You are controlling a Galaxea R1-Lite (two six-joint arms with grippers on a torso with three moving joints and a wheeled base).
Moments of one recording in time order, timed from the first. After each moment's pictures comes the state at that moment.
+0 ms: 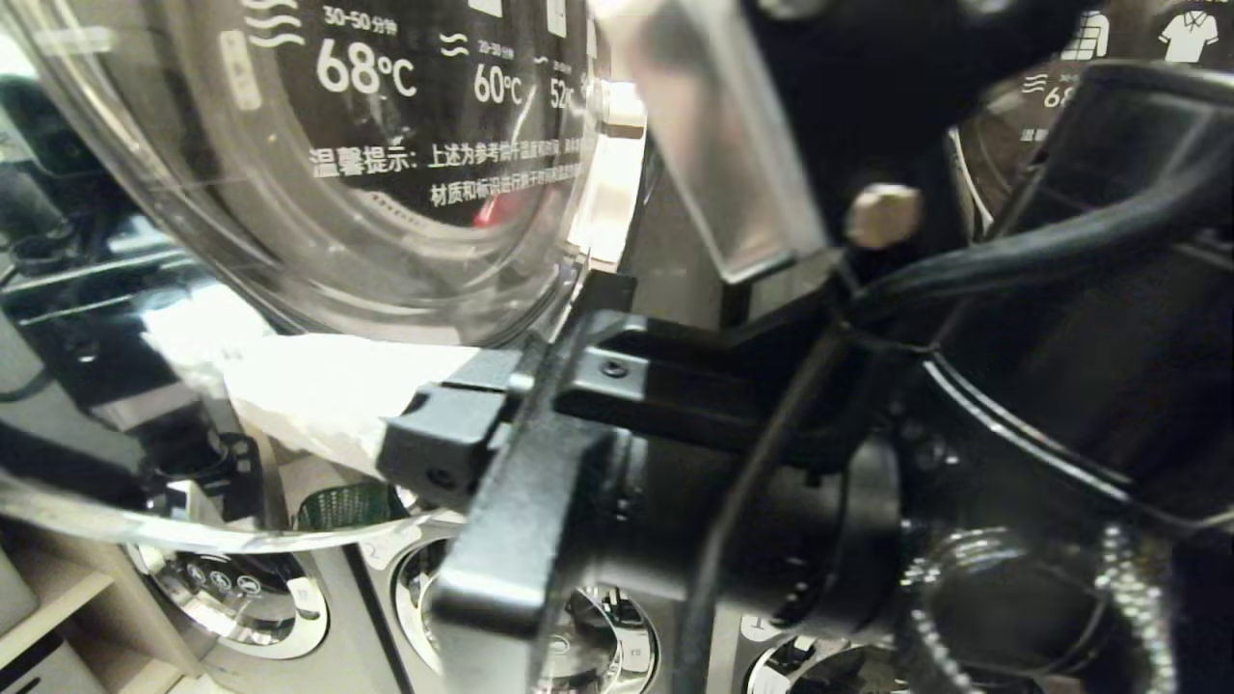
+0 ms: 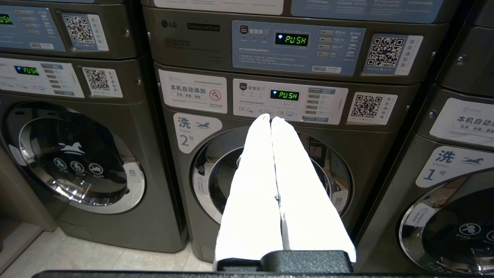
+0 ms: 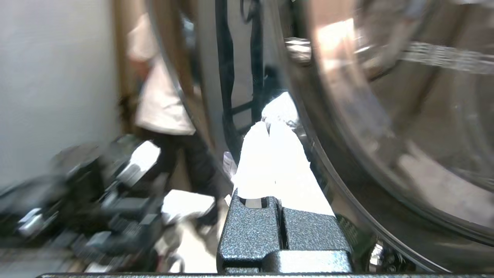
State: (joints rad) left arm 0.00 0.00 0.00 0.00 0.00 0.00; right arm 1.12 1.74 -1.15 -0.85 0.27 0.00
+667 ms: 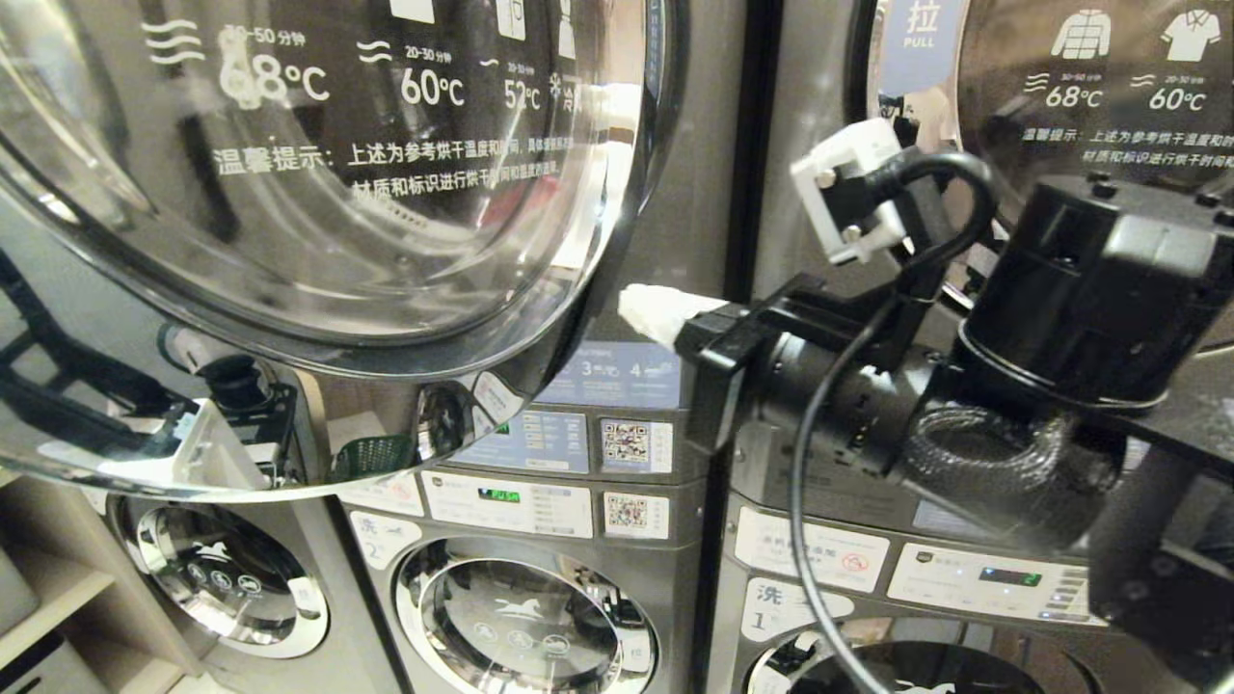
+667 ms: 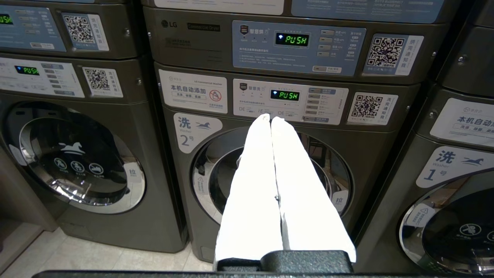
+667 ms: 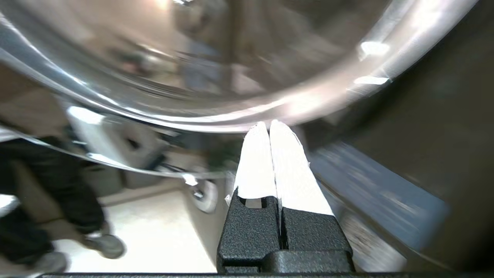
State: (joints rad) left arm 0.00 0.00 0.00 0.00 0.00 0.00; right arm 0.83 1.64 -0.97 -0.82 0.03 -0.02
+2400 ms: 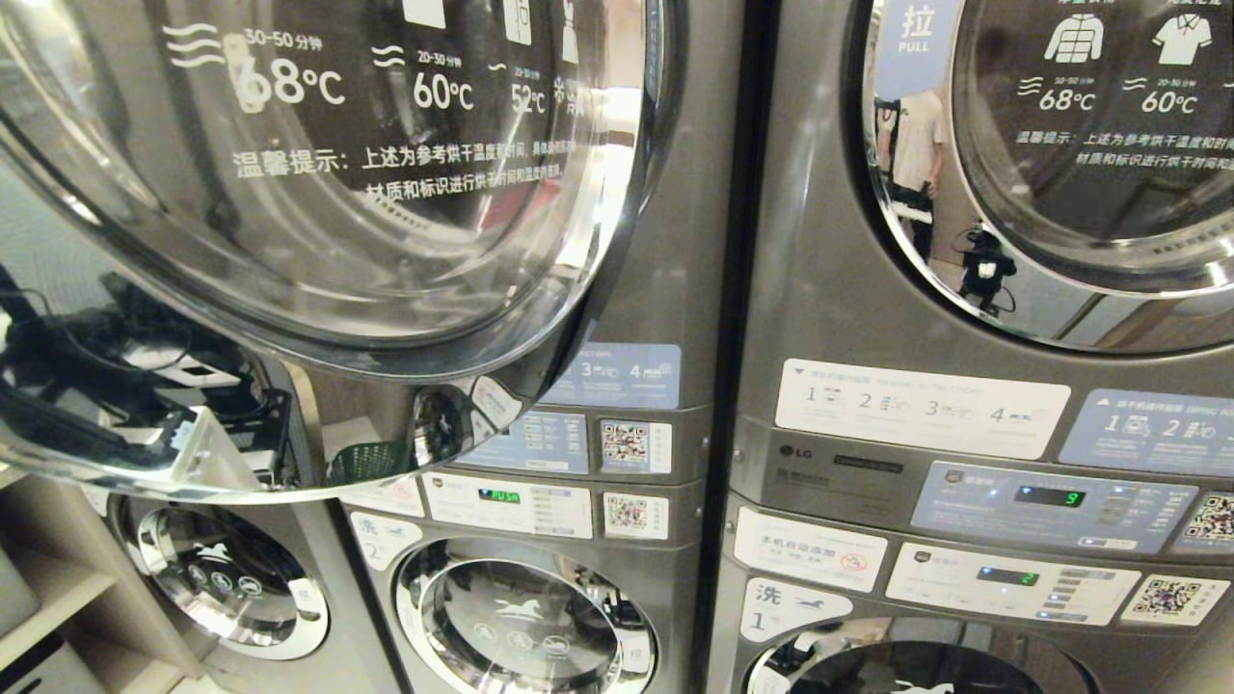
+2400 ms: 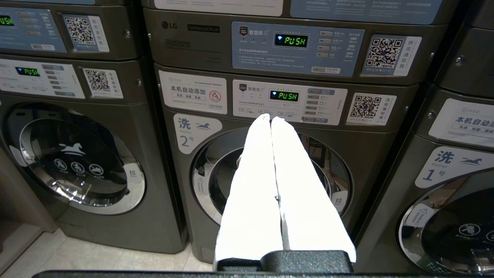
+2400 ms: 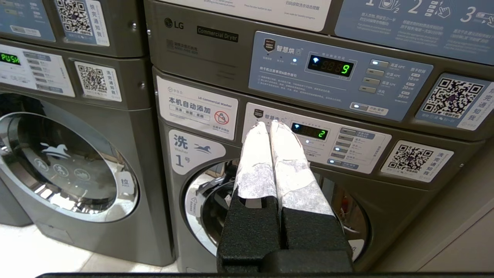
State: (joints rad) left arm 0.00 0.00 0.00 0.00 0.00 0.00; right arm 0.00 0.00 -0.02 0.04 0.03 -0.11
